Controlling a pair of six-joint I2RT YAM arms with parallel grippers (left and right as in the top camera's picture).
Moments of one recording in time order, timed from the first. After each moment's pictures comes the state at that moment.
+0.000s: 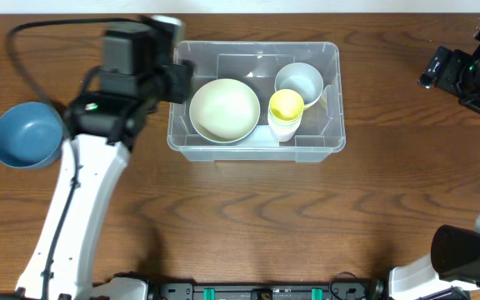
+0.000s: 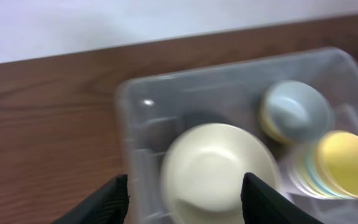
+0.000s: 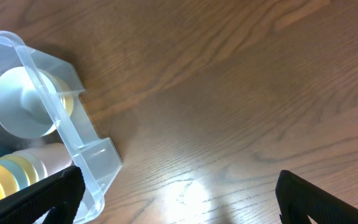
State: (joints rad) left arm -0.15 1.43 1.45 -0.71 0.12 -0.03; right arm -0.20 1.73 2.05 -1.52 0.03 0.33
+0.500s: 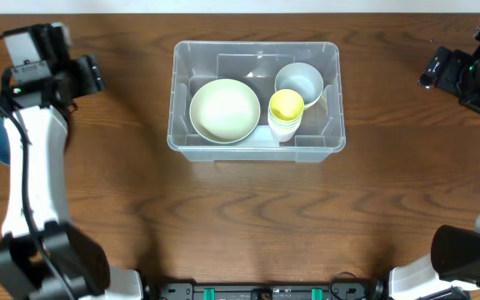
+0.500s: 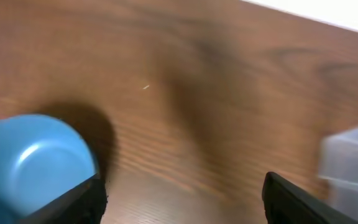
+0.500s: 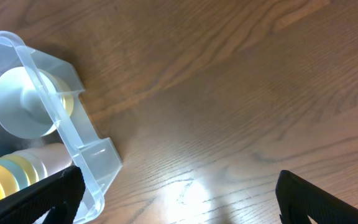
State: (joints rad) left arm 0.30 1.66 1.45 -0.64 0.04 -0.04; right arm -0.20 1.73 2.05 -1.52 0.03 0.33
